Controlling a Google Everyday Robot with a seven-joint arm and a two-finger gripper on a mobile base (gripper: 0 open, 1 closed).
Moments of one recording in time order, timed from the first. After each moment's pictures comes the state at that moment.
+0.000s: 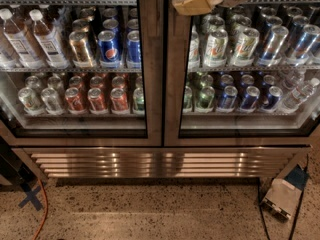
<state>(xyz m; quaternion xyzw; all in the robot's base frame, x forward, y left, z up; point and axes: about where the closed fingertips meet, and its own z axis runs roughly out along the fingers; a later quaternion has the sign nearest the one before) 0.638 -0.056 1.044 -0.64 0.58 0.17 0.48</state>
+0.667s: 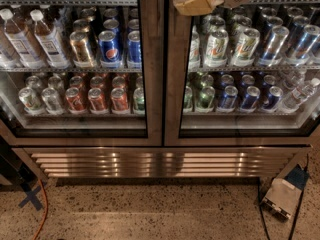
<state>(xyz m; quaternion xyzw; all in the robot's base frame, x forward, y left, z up) 0.637 -0.055 1.044 -0.63 0.58 0.17 0.48</state>
